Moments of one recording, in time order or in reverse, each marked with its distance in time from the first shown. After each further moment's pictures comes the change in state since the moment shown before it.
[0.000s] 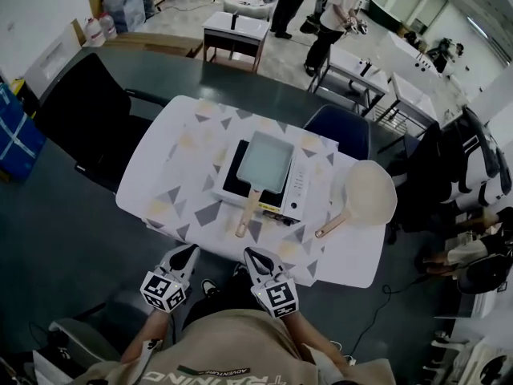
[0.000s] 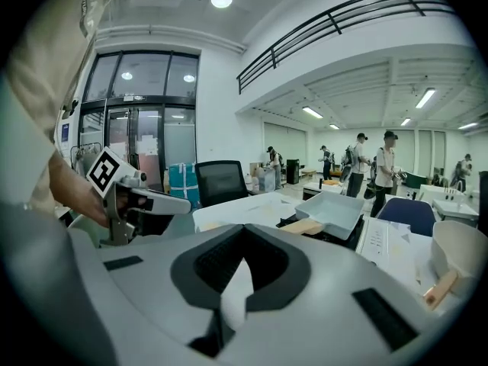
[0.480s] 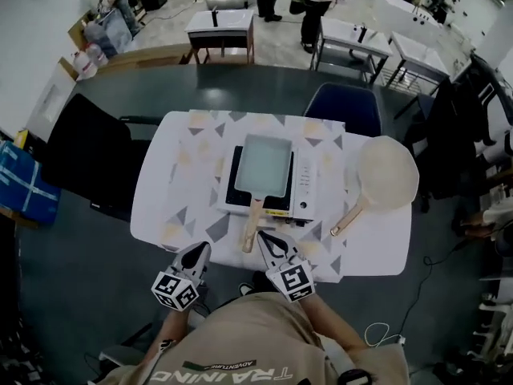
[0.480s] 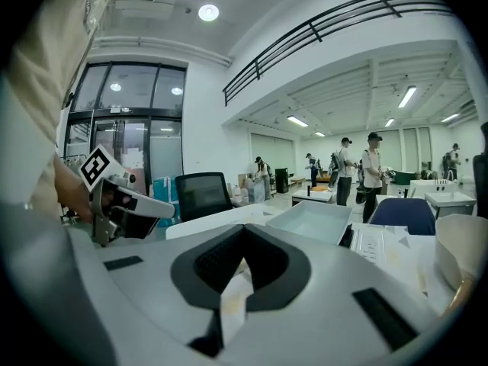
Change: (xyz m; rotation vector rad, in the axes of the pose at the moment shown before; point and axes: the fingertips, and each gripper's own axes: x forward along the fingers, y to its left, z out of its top) left arm 0.062 0.025 0.026 -0.038 0.071 -0.031; right arm 0.041 -0.079 0.011 0.054 -0.079 -0.064
